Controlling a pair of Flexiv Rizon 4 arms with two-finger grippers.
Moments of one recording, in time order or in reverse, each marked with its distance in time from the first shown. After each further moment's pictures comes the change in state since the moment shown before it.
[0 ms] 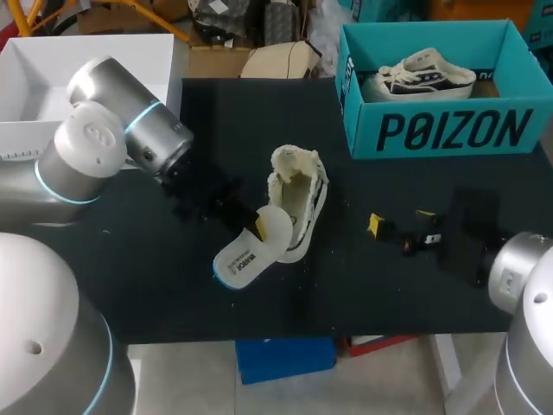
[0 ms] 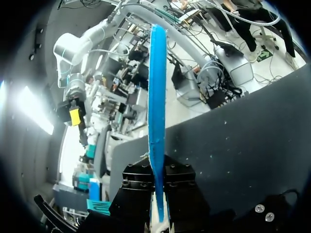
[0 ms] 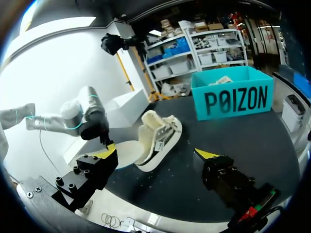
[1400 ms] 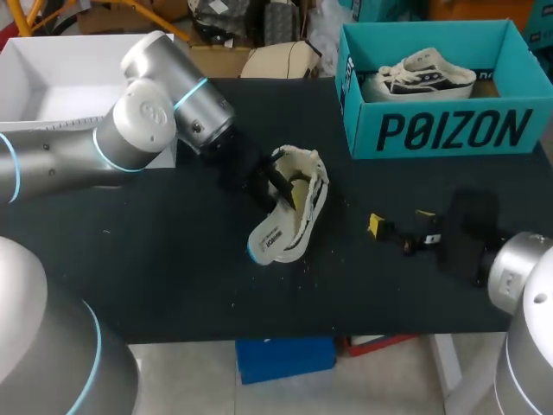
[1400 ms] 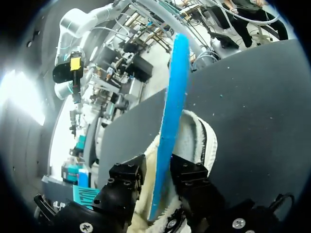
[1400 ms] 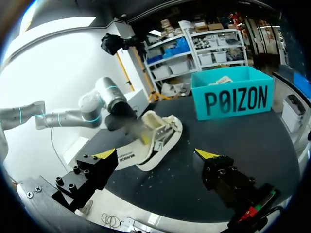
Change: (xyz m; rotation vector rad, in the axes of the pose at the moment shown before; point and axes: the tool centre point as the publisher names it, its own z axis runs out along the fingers) left arm -0.011 0.106 0.015 -0.036 0.094 -0.041; right arm 0.000 0.000 0.000 0.000 0.000 0.000
